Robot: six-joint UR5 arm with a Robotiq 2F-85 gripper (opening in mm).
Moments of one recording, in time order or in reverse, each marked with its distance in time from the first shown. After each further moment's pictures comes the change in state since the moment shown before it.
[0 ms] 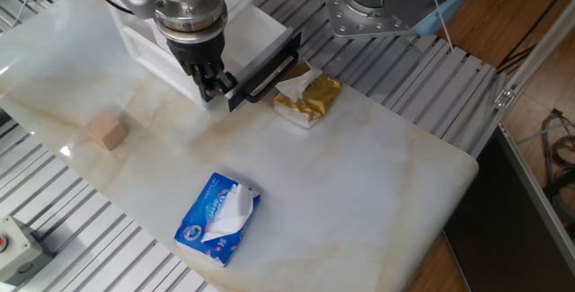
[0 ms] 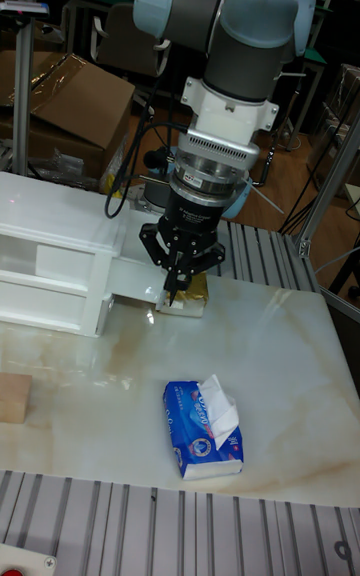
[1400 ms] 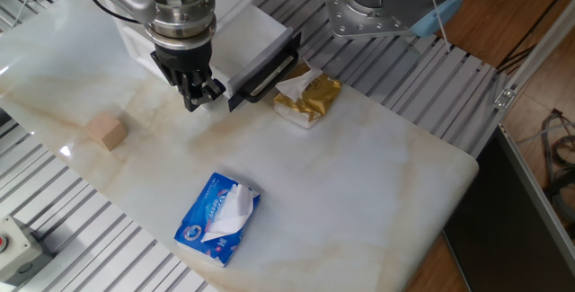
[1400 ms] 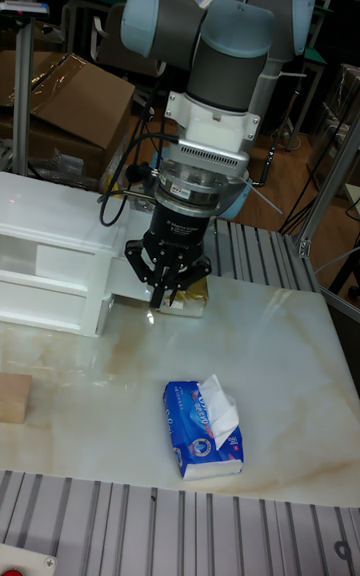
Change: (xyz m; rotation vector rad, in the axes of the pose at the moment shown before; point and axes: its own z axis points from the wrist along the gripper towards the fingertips) arm -0.028 -0.009 0.018 -0.014 -0.107 -0.108
